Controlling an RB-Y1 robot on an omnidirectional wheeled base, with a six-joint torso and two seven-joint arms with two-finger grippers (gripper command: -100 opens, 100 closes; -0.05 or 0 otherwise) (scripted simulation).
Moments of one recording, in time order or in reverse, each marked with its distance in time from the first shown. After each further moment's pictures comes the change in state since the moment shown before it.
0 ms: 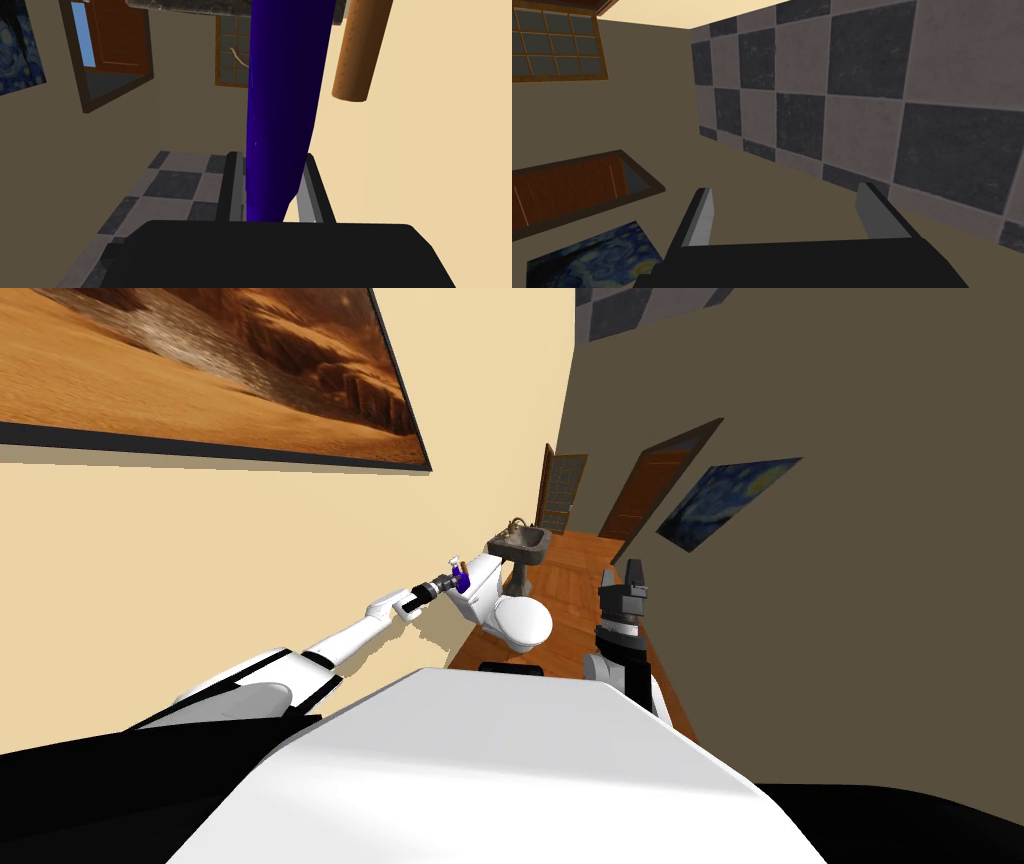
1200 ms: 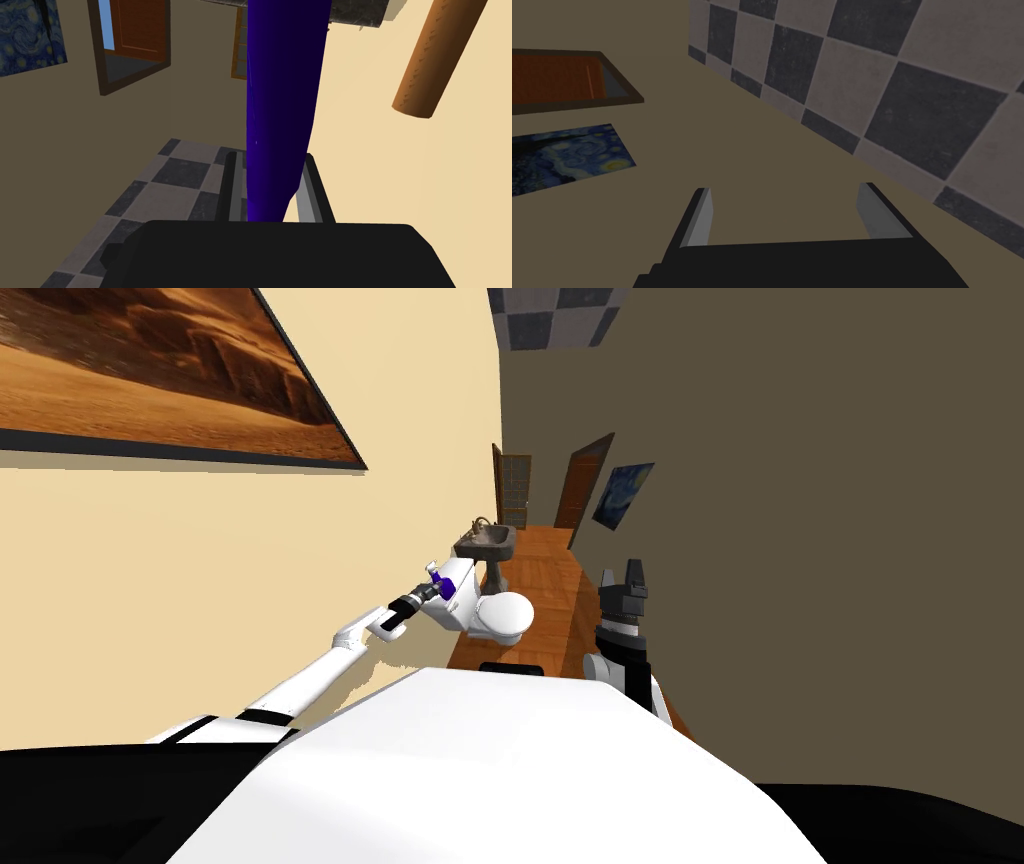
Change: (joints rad) left arm 0.348 -0.051 0.304 -0.247 -0.014 0.151 0.004; right arm 0.000 0.000 0.000 0.000 0.000 0.000 0.000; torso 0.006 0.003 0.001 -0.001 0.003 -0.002
